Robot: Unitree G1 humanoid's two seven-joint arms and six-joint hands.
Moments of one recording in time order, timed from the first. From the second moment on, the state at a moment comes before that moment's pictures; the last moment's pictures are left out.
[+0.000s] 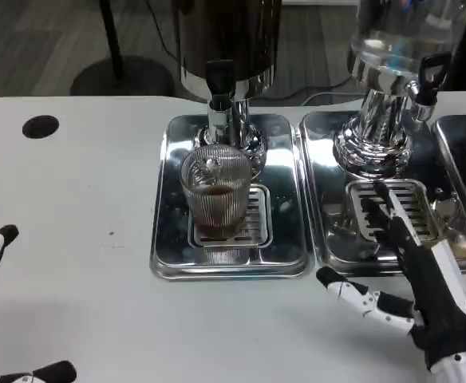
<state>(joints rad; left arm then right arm) 0.73 0.58 0.43 -0.27 0.64 -0.51 0.11 0.12 -0.16 0.04 0.28 -0.27 -0.50 -0.07</state>
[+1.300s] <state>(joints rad) 0.82 0.54 0.53 -0.29 0.64 -0.55 0.11 -0.20 -0.04 0.16 0.64 -0.30 -0.51 -0.13</state>
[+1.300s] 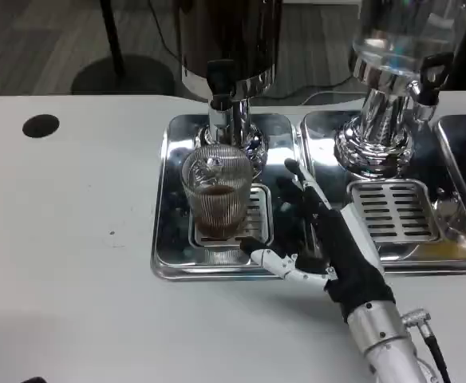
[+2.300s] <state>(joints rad) 0.86 0.52 0.55 -0.29 0.64 -0.55 0.11 -0.46 0.03 0.17 0.97 -0.30 -0.54 -0.18</state>
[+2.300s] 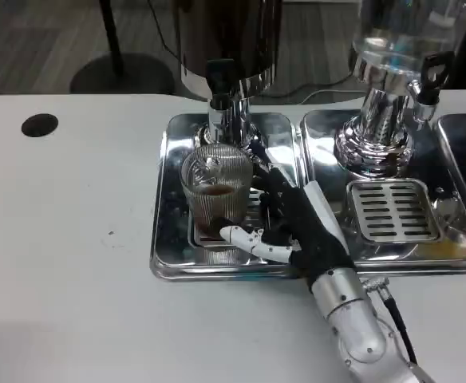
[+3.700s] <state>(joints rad) 0.88 0.48 0.56 -0.31 0.64 -0.55 0.10 -0.60 0.08 0.17 1.14 -0.30 -0.54 -0.22</state>
